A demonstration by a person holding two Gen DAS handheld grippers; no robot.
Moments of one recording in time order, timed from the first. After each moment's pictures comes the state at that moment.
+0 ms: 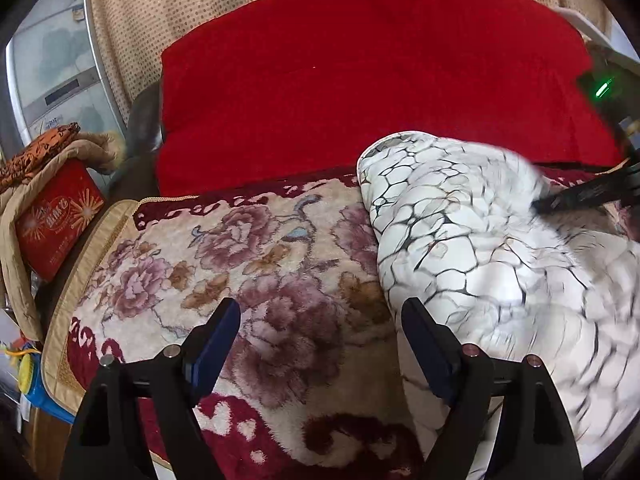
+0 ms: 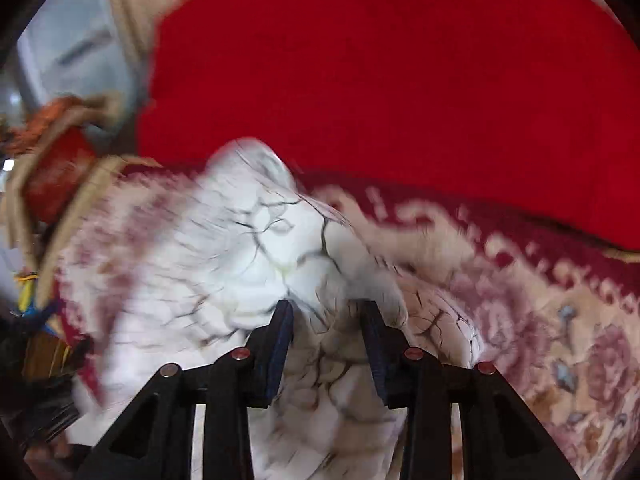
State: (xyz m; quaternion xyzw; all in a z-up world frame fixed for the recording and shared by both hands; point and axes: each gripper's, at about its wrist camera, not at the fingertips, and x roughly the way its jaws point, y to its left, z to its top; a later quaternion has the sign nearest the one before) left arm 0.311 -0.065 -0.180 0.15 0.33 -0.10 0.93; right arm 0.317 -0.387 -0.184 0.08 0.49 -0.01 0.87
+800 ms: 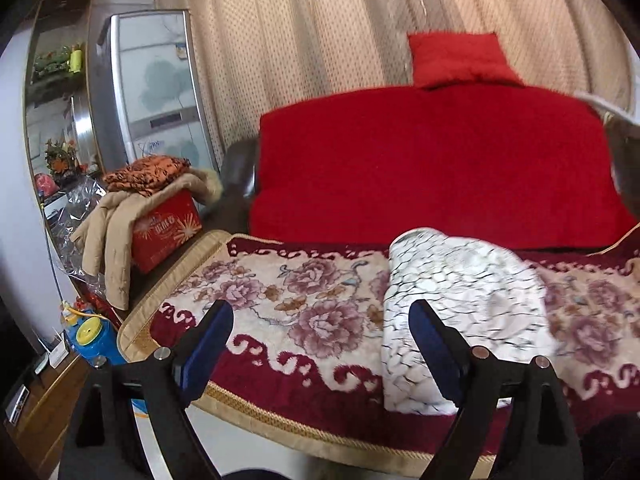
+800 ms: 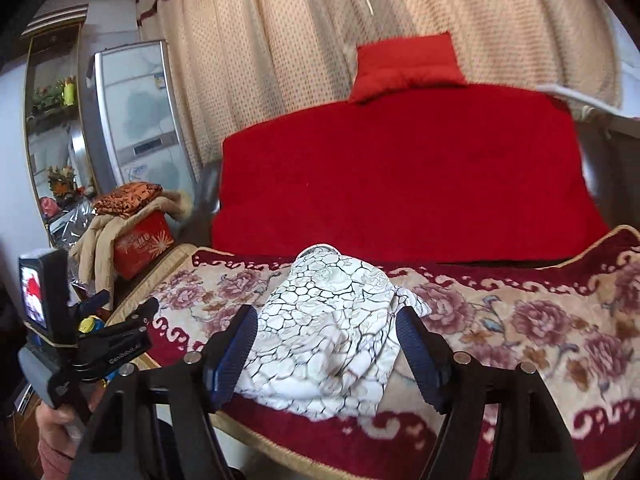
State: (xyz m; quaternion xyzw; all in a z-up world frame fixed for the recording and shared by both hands) left arm 0.117 -0.046 -0.046 0.09 0.22 0.01 0.97; right arm 0.008 -0.339 -0.008 0.09 0.24 0.00 0.97
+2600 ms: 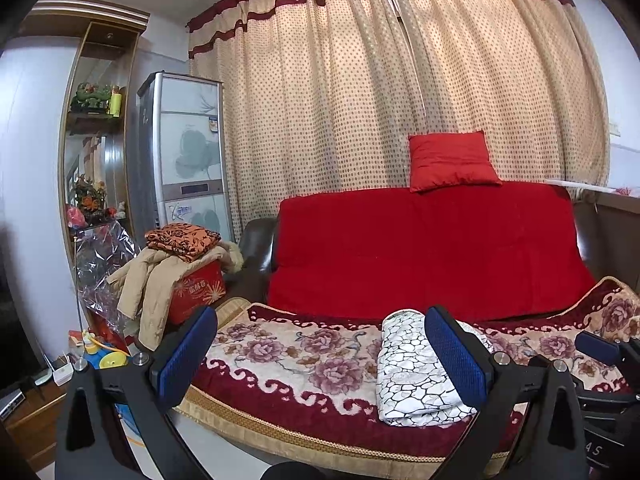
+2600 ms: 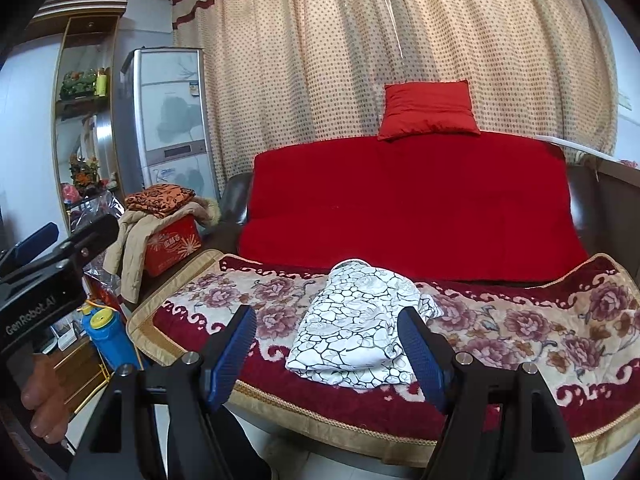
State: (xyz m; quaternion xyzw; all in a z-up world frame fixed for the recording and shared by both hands) left arm -0.035 0.002 0.051 0.05 0.08 -0.01 1.00; right arm -0.092 -0.241 0.042 0.05 0.20 0.00 0.98
